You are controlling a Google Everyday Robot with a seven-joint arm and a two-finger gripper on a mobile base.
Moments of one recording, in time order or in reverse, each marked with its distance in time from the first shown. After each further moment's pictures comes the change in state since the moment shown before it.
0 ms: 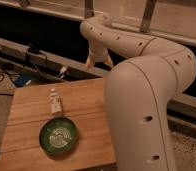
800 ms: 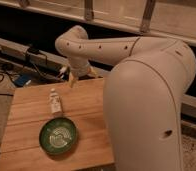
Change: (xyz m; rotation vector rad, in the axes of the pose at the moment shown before) arm 0.060 0.076 0.001 0.016 0.012 -0.202
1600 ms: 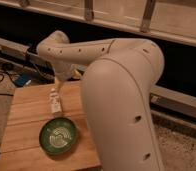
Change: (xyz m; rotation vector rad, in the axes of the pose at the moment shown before) arm -0.021 0.094 0.020 -0.026 0.017 -0.214
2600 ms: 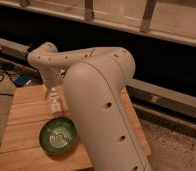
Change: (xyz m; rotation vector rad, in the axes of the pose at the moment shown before) arm -0.030 0.062 0.046 -0.110 0.008 -0.064
